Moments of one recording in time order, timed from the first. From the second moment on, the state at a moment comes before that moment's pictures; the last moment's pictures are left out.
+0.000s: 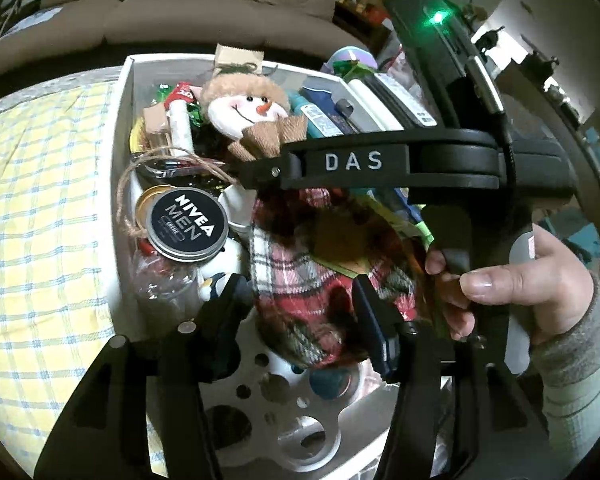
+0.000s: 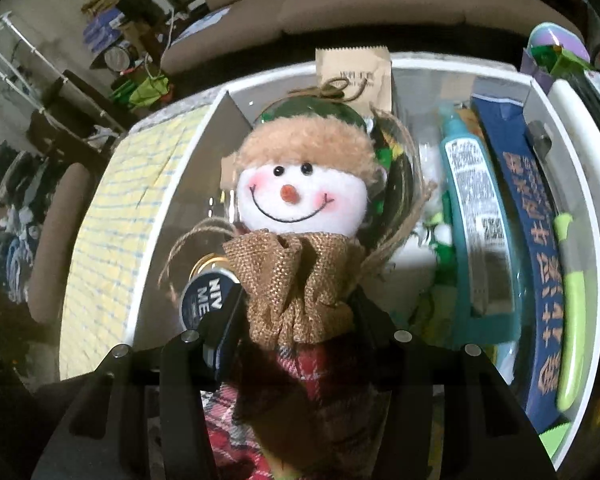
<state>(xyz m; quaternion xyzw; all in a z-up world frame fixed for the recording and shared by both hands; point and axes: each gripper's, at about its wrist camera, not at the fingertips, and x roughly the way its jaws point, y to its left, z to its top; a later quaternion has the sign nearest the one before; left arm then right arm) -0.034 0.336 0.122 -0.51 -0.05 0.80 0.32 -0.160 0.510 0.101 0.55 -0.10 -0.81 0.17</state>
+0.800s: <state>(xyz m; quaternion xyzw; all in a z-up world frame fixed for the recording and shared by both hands) 0.002 0.321 0.155 -0.48 0.01 0.84 0.25 -0.062 0.576 0.143 0.48 -0.15 -0.86 0.12</state>
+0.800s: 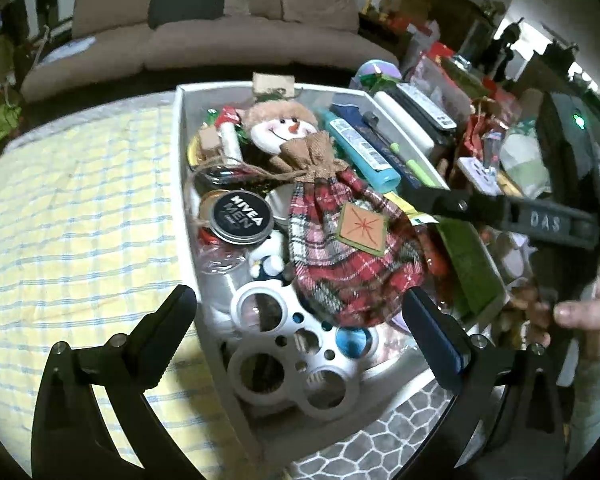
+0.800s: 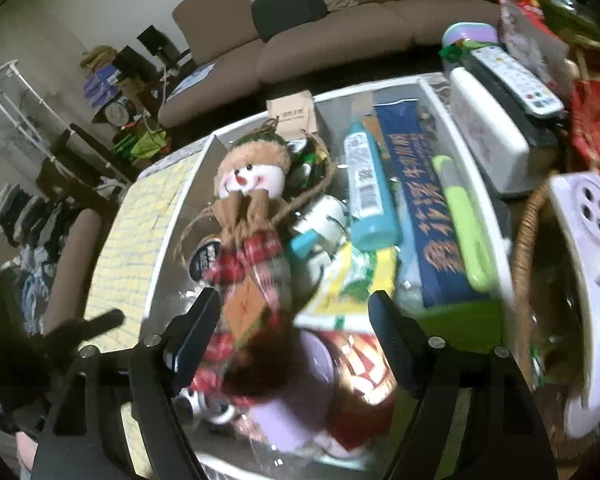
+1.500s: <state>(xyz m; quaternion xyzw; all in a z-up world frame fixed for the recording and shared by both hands) 0.081 0.267 0.188 -0.42 0.01 0.89 0.18 0.056 0.500 0.170 0.38 0.00 -0.92 0.07</state>
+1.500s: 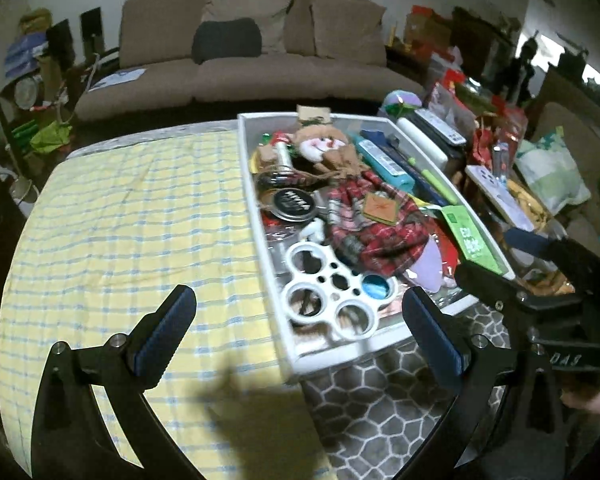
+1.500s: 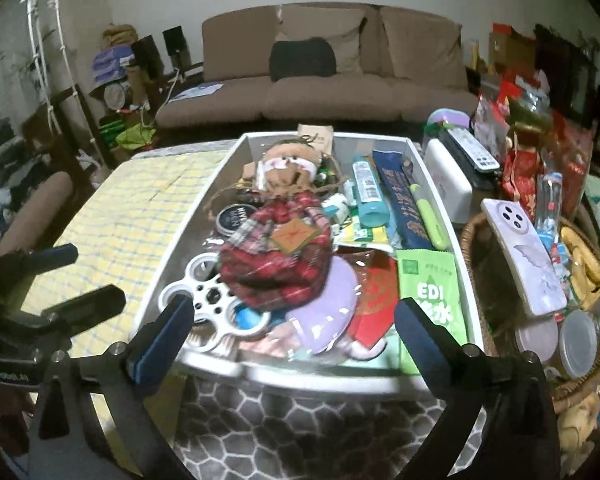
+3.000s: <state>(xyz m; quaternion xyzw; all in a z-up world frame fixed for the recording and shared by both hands) 0.037 0.006 0.006 -0.48 0.00 0.88 0.03 0.007 0.233 -0.009 0.45 0.00 -0.89 0.08</state>
